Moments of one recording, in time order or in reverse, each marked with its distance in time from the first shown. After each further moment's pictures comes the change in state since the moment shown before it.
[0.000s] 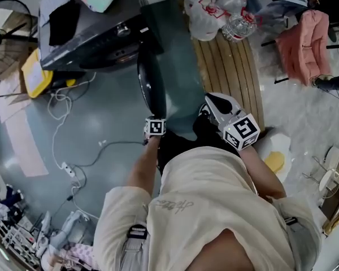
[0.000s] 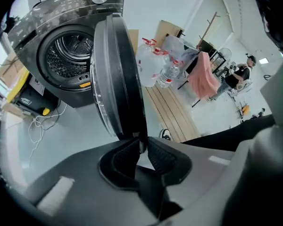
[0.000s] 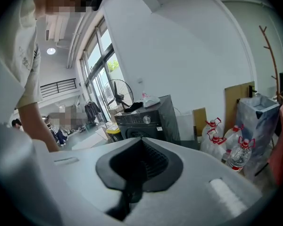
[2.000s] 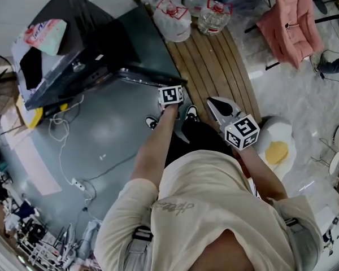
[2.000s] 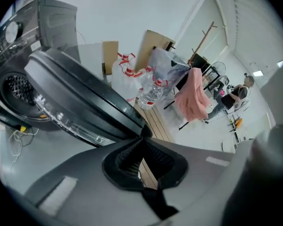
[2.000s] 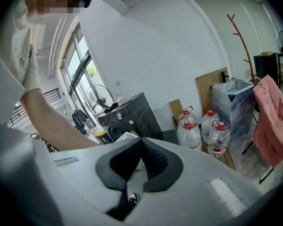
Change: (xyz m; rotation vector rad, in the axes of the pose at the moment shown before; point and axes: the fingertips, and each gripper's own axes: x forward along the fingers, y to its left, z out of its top) left arm 0.029 -0.227 0.291 -0.025 -0.204 -0.138; right arm -0.104 -0.163 -0.047 0.194 0.027 -0.121
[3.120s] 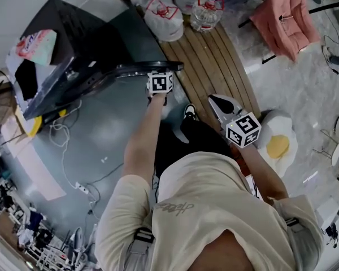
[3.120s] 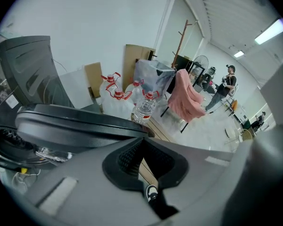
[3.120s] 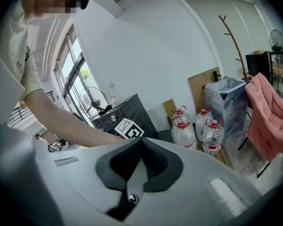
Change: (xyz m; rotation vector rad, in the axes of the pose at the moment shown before) left arm 0.000 -0.001 0.091 0.242 -0.089 -0.020; right arm -0.015 -0.030 0.002 0.050 -0.013 -0.052
